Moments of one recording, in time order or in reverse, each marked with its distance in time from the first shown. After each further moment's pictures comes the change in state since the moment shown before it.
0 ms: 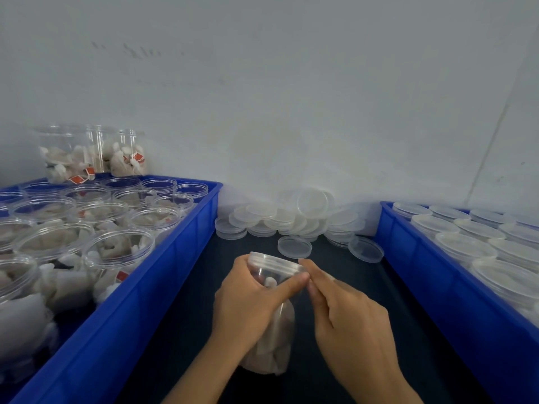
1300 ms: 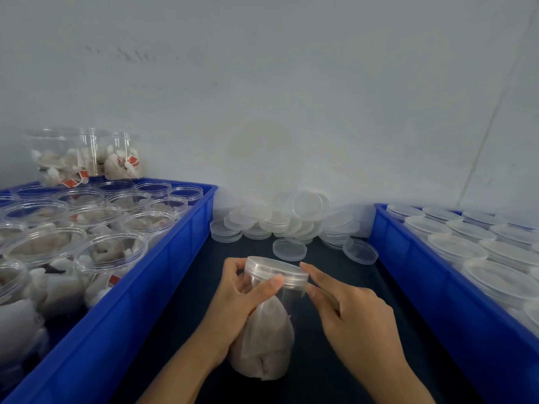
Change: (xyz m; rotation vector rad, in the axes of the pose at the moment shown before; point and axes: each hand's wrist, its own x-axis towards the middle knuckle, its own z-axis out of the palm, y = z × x) left_hand 0.001 -0.011 -0.013 -0.401 -0.278 0.023; right_hand 0.005 0.019 -0.011 -0.026 -0.107 0.063
